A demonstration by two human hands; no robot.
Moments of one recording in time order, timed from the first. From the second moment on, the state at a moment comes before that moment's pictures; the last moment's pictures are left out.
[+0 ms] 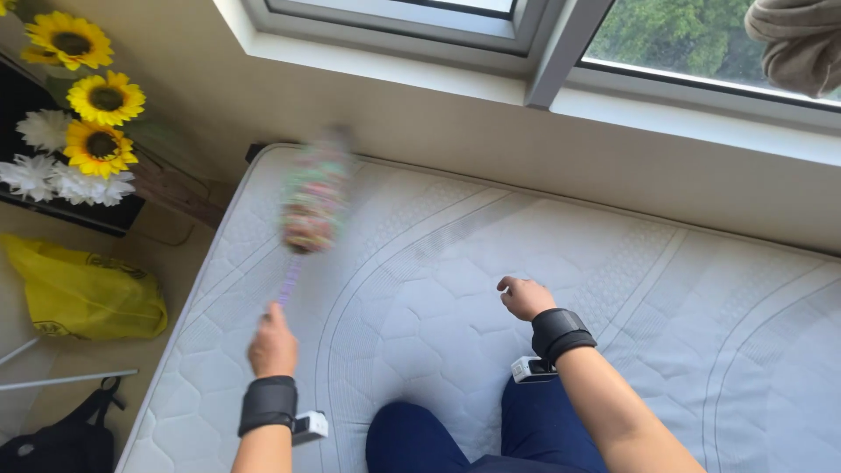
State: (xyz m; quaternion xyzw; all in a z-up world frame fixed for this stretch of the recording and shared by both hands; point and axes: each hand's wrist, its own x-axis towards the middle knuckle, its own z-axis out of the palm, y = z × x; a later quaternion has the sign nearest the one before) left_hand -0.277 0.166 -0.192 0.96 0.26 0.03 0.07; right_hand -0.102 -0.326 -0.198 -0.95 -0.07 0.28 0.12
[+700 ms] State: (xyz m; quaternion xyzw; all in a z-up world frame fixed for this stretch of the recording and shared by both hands) left_hand -0.232 0.170 -0.294 0.90 0.42 -0.09 0.11; right_hand -0.136 -0.365 -0.205 -0.96 0.02 0.28 0.10
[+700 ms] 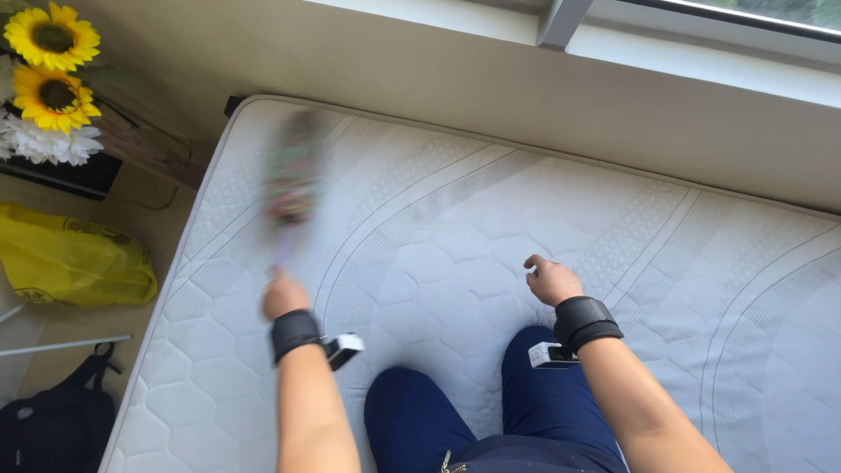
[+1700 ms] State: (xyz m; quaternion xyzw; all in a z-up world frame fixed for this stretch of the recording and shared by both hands) left_hand -0.206 -0.109 -0.209 0.90 0.41 -0.10 0.15; right_hand -0.060 -0.480 -0.279 -0.96 0.05 0.12 0.25
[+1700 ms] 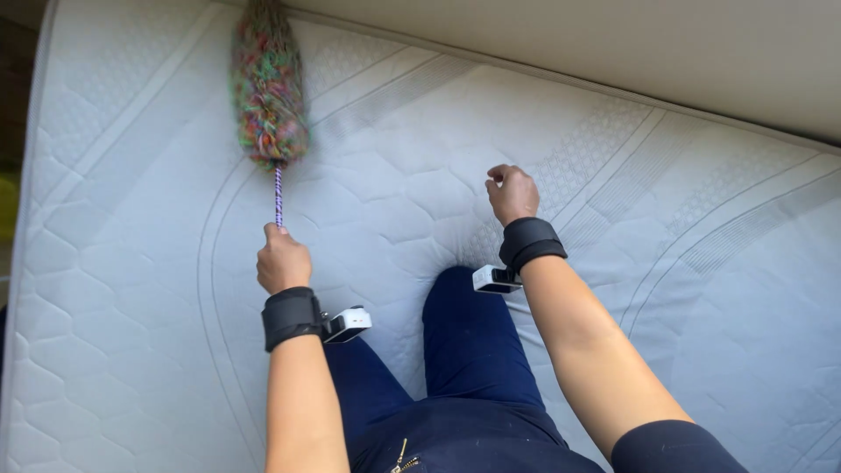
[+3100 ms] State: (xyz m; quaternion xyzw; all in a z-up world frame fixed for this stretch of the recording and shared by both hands) left_hand -0.219 -0.177 -0.285 0.84 0.46 -0.11 0.25; right_hand -0.023 -0.393 -0.382 -0.93 -0.19 0.30 0.07
